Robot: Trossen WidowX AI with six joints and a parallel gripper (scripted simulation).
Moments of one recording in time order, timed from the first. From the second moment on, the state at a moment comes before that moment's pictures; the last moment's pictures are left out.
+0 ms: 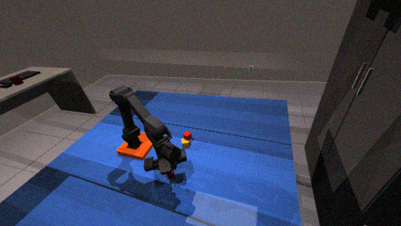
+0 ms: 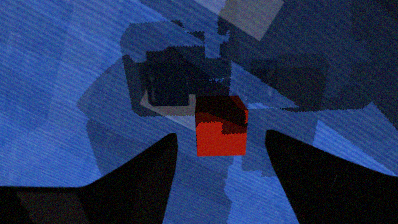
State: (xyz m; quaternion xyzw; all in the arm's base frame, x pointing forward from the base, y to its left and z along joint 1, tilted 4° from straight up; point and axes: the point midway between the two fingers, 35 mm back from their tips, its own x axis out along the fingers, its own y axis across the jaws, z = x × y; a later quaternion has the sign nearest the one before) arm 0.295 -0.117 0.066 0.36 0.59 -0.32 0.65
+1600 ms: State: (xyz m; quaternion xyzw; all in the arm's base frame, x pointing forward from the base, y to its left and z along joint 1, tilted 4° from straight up) arm 0.294 -0.119 0.108 0.36 0.60 -0.32 0.64
